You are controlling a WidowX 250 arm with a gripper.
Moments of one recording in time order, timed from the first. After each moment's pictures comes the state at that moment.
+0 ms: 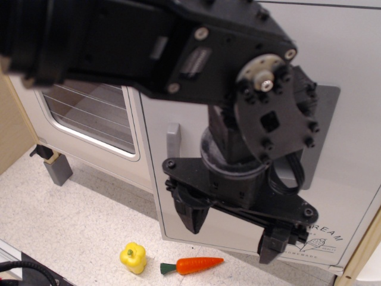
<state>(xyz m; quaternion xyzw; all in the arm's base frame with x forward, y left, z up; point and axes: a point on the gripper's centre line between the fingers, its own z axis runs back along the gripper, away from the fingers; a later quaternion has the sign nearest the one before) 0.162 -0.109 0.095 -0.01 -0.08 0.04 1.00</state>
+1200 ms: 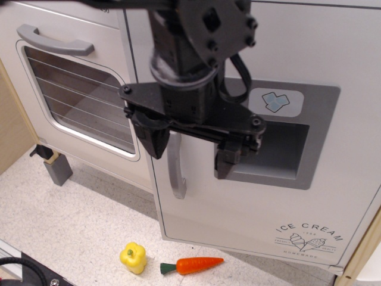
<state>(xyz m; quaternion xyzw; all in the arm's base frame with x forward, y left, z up) 0.199 -0.052 0.121 0.02 -0.13 0.09 0.99</state>
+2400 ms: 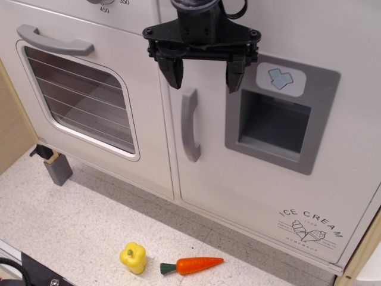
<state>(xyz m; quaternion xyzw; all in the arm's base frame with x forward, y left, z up) 0.293 -0.017 0.116 0.00 -0.17 0.16 0.97</state>
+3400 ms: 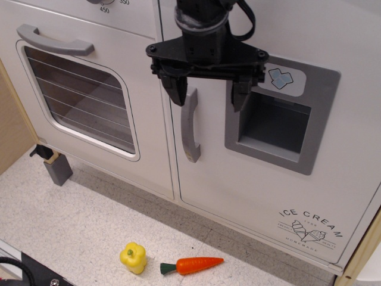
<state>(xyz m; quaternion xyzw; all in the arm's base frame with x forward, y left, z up) 0.276 -0.021 0.113 0.00 -0.17 0.17 0.97</state>
